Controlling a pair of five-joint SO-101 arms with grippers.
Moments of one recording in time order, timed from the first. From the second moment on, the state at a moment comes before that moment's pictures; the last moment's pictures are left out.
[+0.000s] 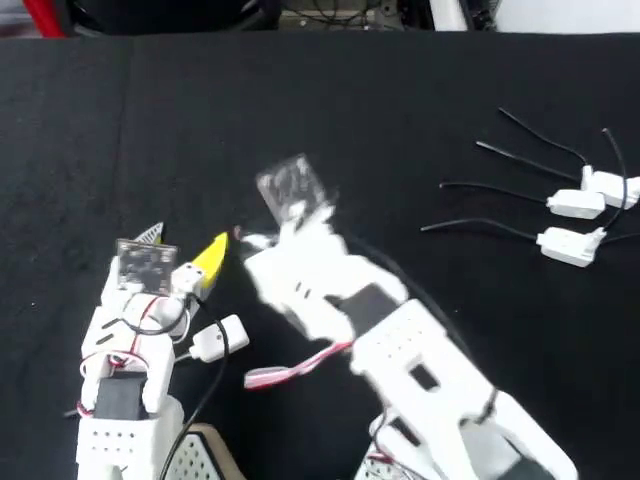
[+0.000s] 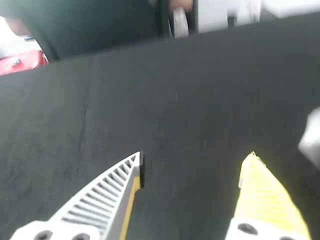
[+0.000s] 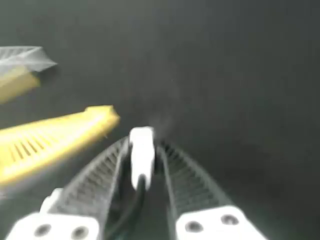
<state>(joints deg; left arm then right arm) -2.9 -103.7 96.0 38.2 -14.5 -34.3 -41.1 53.6 38.5 -6.2</state>
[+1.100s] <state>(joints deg) 14.2 -60.7 60.4 86.5 -57.0 -0.4 -22.1 36.4 59.6 -1.6</state>
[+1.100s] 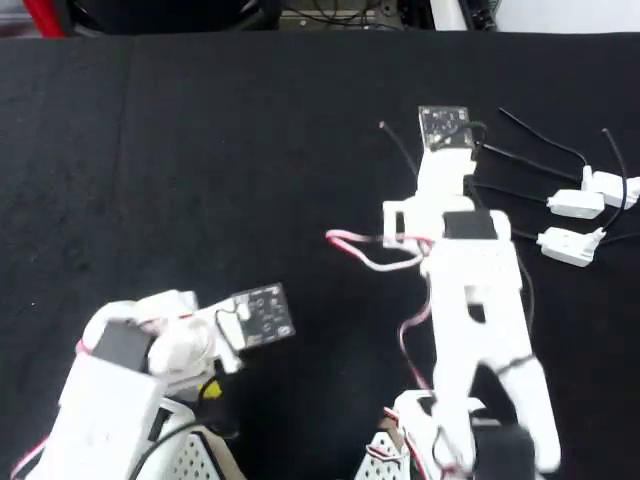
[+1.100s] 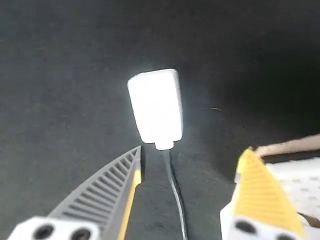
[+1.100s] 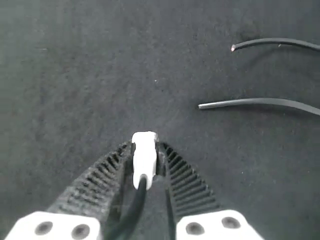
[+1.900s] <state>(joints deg) 12.1 -56.7 79.2 56.9 -50.4 2.0 -10.9 29.3 59.6 -1.6</state>
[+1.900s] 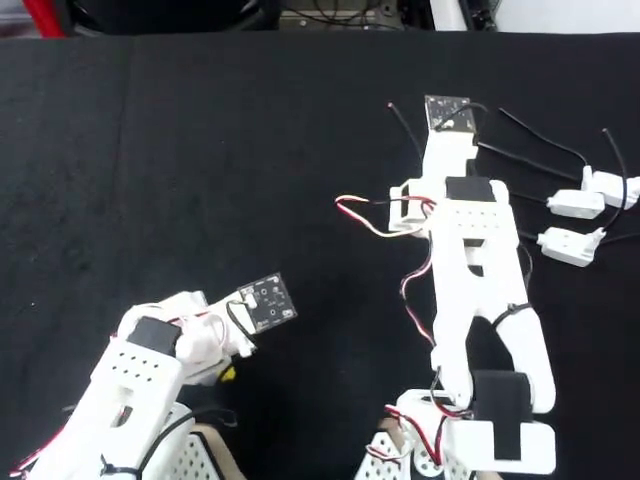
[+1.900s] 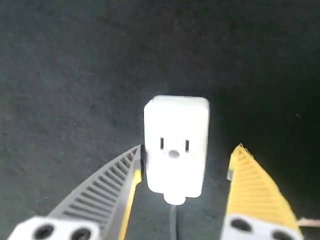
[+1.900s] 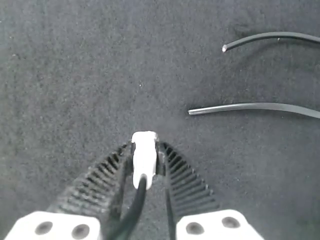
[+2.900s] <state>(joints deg) 6.5 -22.0 45.8 54.6 -46.7 2.0 -10.5 29.3 59.6 -1.6</state>
